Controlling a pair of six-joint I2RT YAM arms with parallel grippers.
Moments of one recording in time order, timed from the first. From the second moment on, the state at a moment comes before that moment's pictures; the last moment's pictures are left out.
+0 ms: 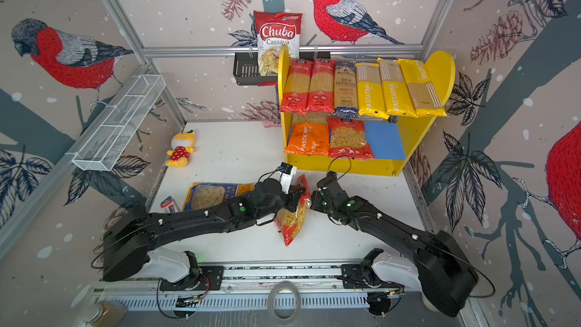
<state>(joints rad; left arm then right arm) -1.07 1.51 0.91 0.17 -0.11 -0.55 0.66 1.08 0.55 -0.34 0.06 0.78</state>
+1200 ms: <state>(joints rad) -0.78 1.64 0.71 0.21 0.31 -0.66 0.30 0.91 0.29 -0.19 -0.18 0.89</state>
